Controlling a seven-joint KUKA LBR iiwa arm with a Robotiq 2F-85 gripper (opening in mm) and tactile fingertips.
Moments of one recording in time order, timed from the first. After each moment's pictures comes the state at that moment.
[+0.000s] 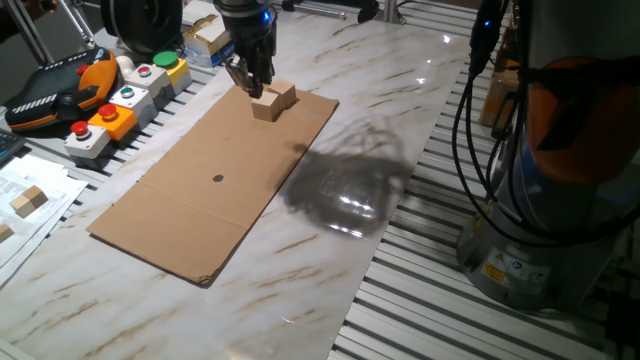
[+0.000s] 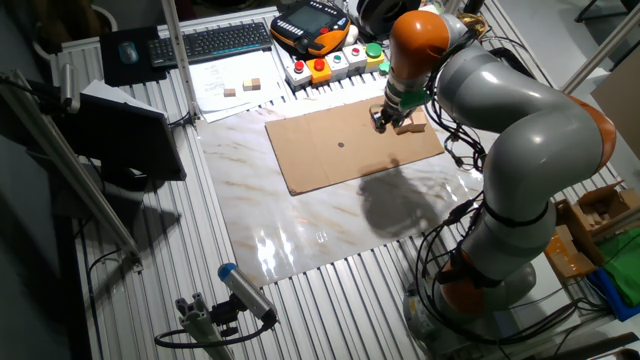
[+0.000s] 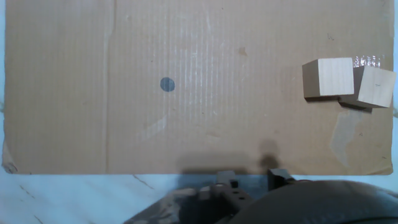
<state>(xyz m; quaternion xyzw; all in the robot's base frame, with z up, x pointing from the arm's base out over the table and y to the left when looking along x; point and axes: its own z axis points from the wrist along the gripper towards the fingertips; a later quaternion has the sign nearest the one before) 0.516 0.002 0.236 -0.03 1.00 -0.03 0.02</state>
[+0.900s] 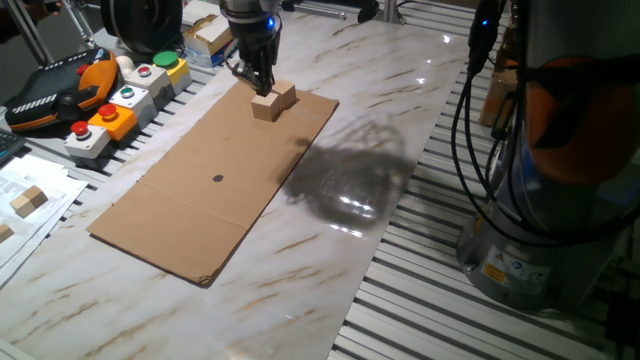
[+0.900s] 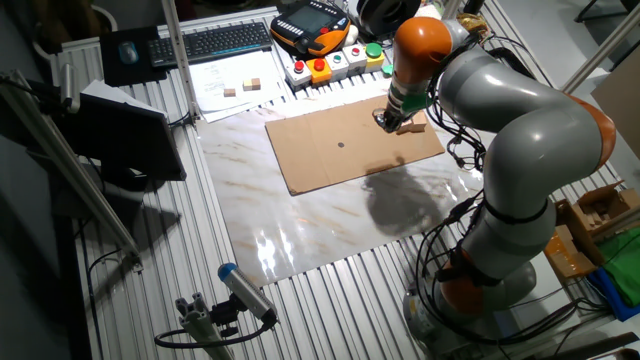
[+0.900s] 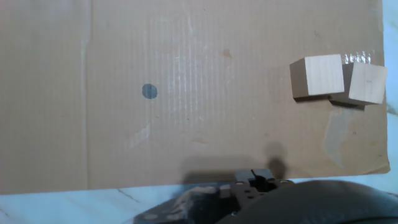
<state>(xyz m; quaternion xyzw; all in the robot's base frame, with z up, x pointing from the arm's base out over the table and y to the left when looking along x) 0.520 -0.019 0.216 0.01 1.00 -0.03 0.02</state>
